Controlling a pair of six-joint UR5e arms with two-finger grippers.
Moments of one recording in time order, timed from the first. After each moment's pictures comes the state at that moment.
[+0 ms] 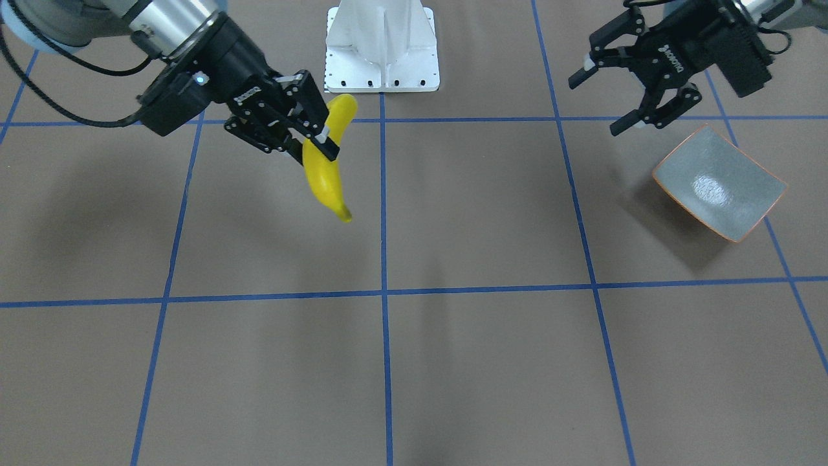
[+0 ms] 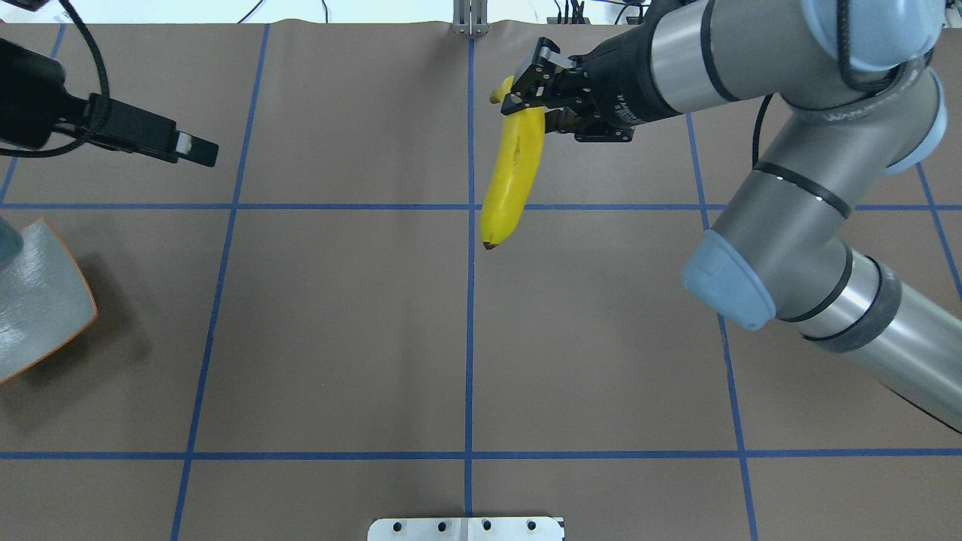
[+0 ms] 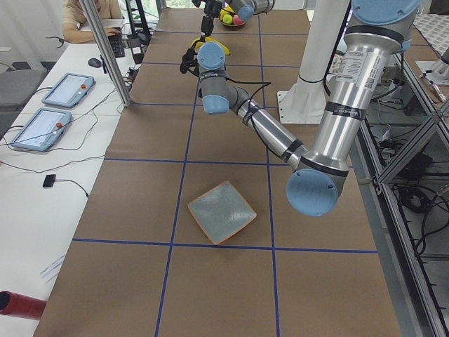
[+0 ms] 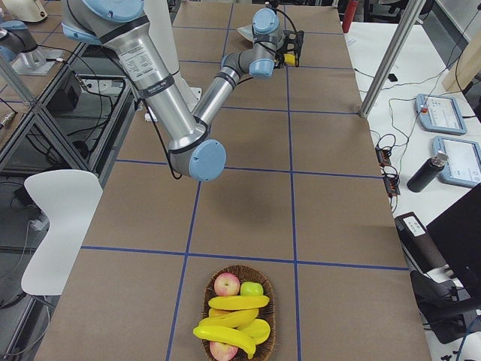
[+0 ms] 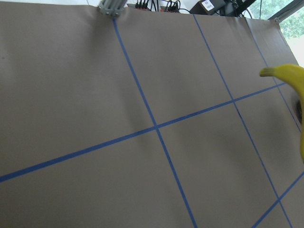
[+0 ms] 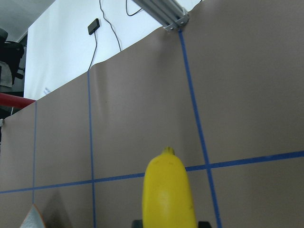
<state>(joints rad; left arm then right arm) -1.05 -1.87 -1.97 -2.32 -2.51 -1.03 0.79 -0.95 1.90 -1.08 2.02 1.60</state>
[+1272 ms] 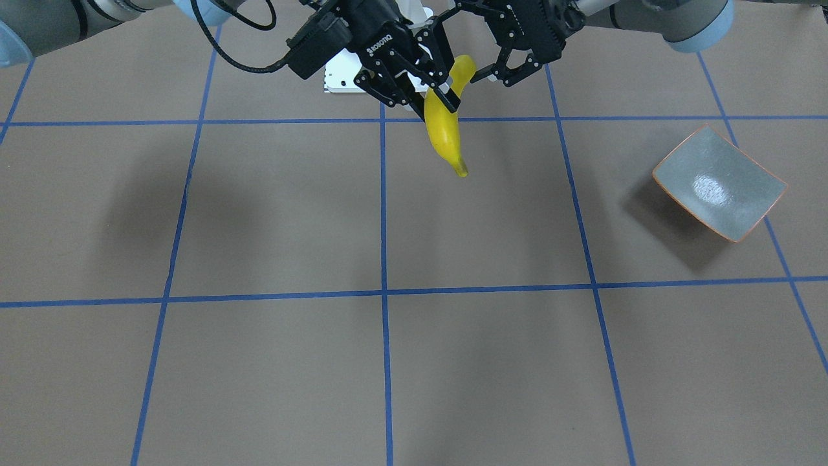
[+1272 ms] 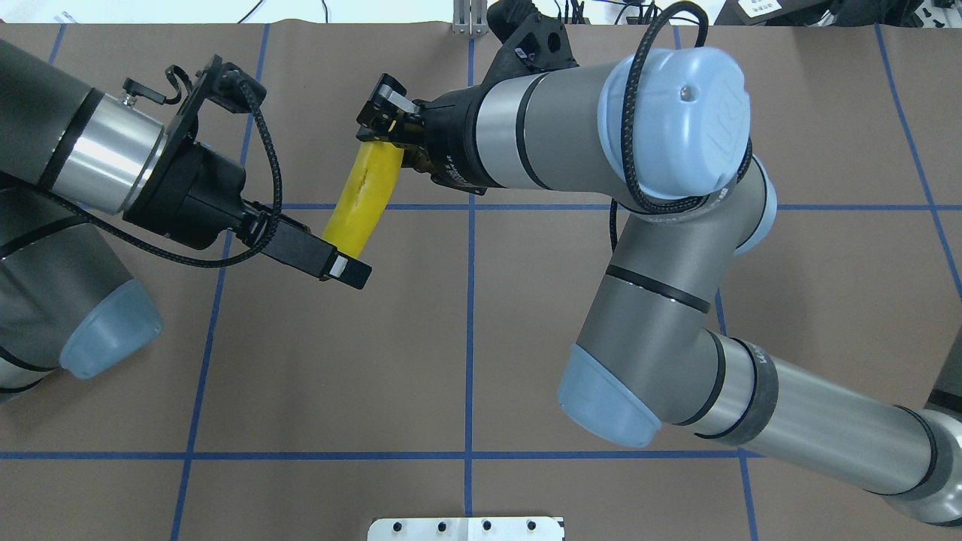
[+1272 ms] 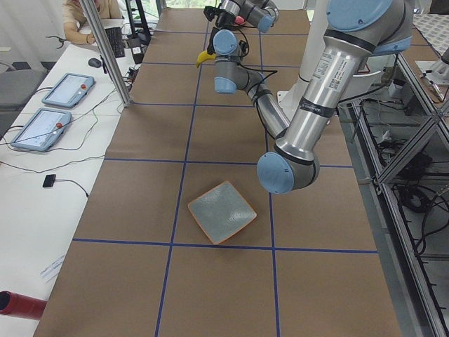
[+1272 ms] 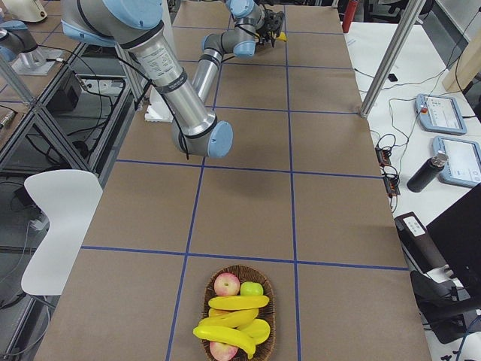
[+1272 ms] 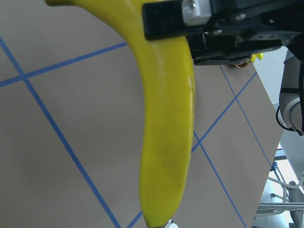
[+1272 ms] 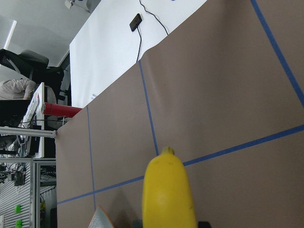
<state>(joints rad) -0.81 -2.02 -1.98 -2.32 -2.51 -1.05 0.57 -0.79 1.88 -1.09 1.71 1.76</state>
